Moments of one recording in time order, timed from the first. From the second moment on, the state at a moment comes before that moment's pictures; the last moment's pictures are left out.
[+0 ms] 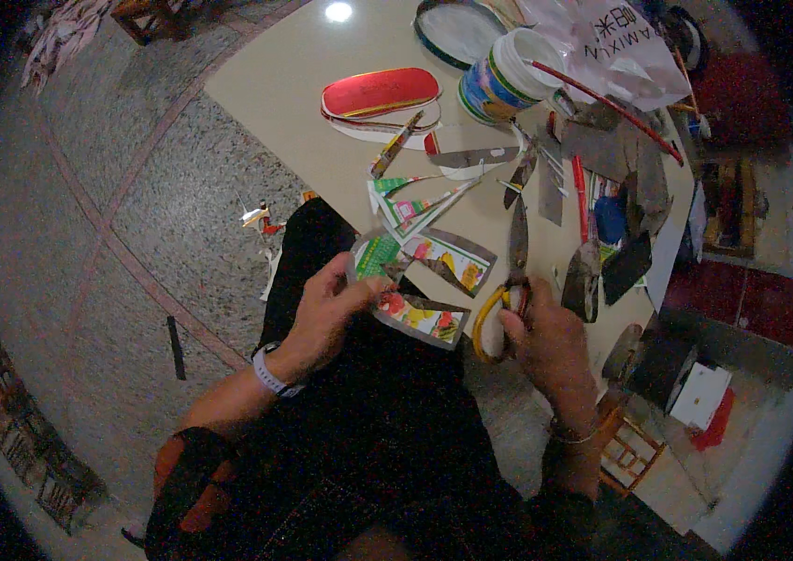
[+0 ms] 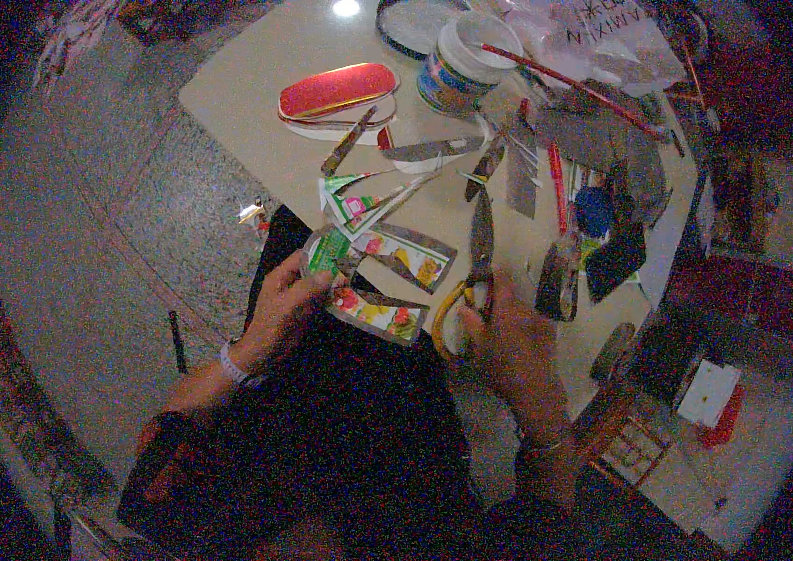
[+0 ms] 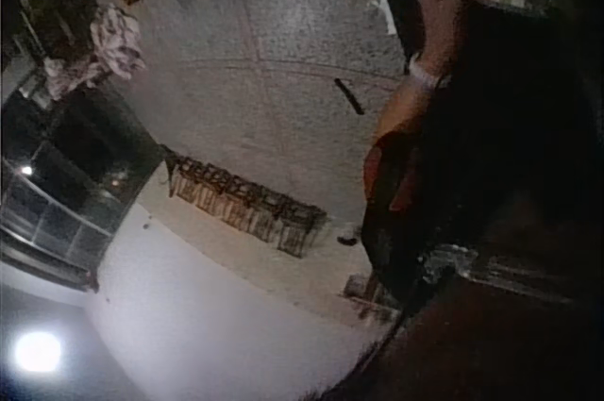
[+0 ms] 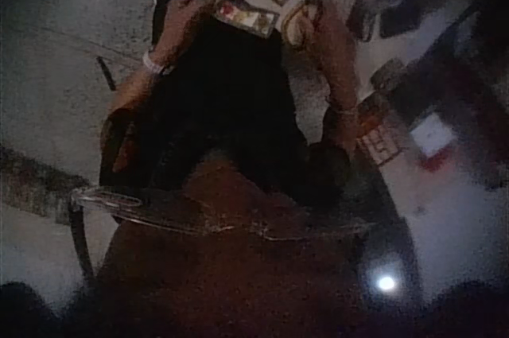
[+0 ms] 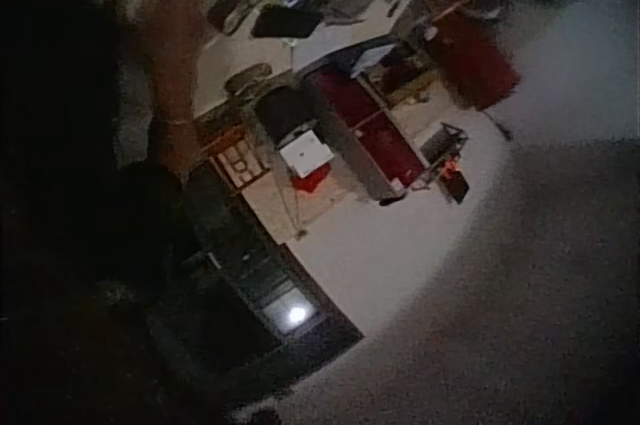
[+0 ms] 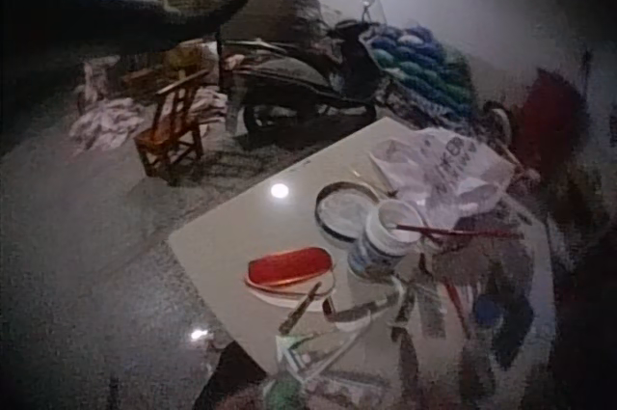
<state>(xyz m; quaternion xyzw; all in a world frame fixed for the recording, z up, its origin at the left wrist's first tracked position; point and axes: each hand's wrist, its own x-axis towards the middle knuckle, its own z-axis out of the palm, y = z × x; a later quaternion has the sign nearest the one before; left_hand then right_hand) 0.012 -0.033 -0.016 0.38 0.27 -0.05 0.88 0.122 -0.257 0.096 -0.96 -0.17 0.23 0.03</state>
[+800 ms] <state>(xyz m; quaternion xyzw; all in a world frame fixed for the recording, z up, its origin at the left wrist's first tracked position) 0.004 -0.007 -0.021 0.56 0.27 -0.04 0.79 0.204 -0.159 0.042 -0.90 -0.39 0.08 0.16</state>
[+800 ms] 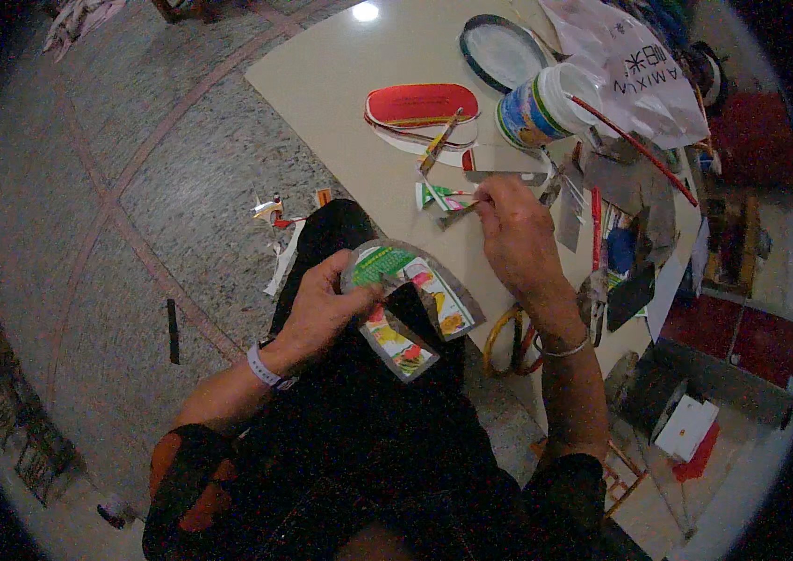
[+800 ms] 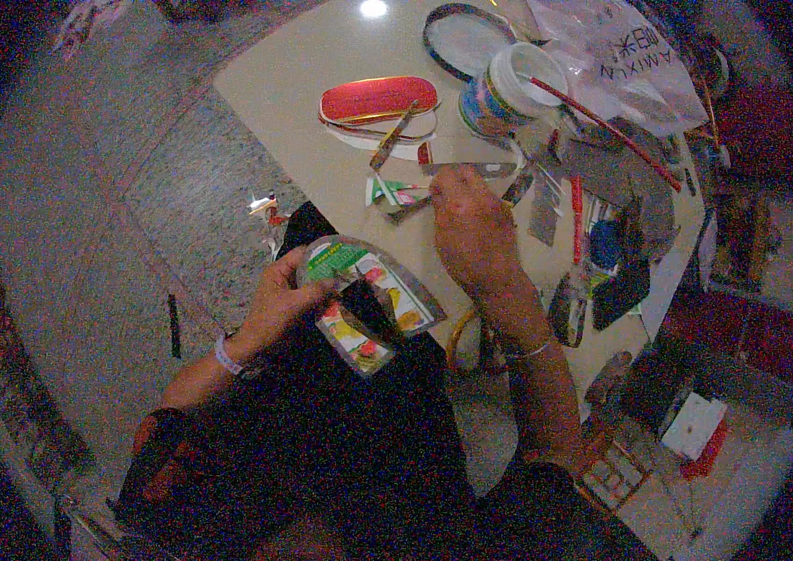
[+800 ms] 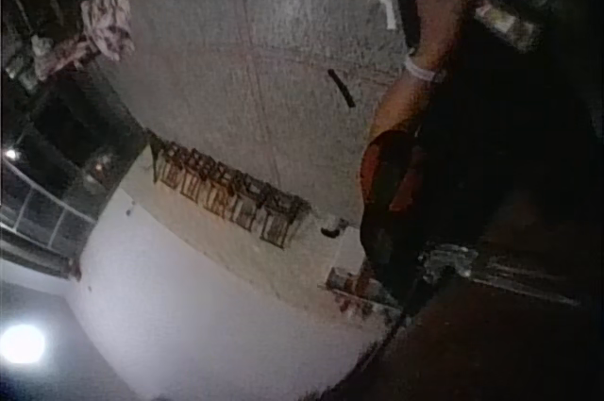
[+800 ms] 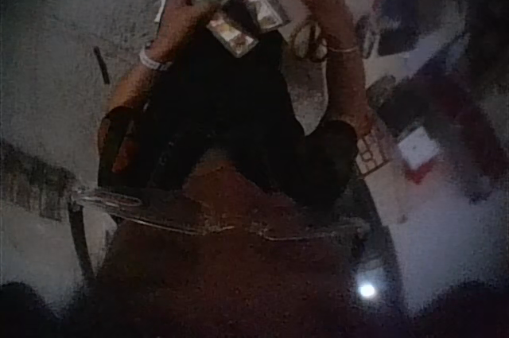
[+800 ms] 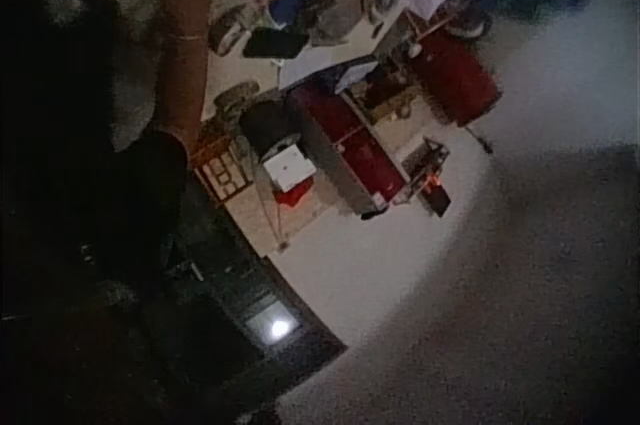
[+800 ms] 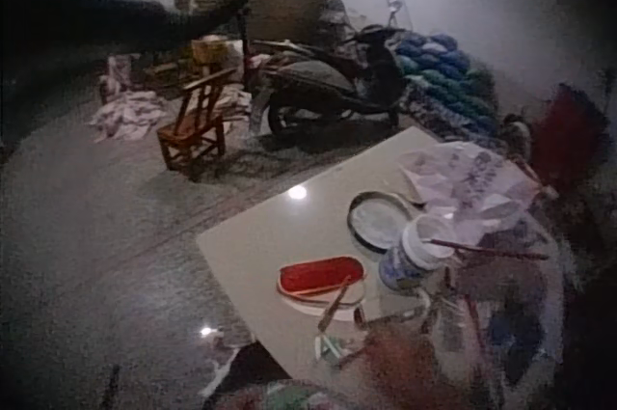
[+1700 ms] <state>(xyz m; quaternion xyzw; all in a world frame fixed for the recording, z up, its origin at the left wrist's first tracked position) -0.025 -0.043 0.052 0.73 0.06 -0.04 0.67 0.065 -0.229 0.084 -0.76 -0.28 0.28 0.52</state>
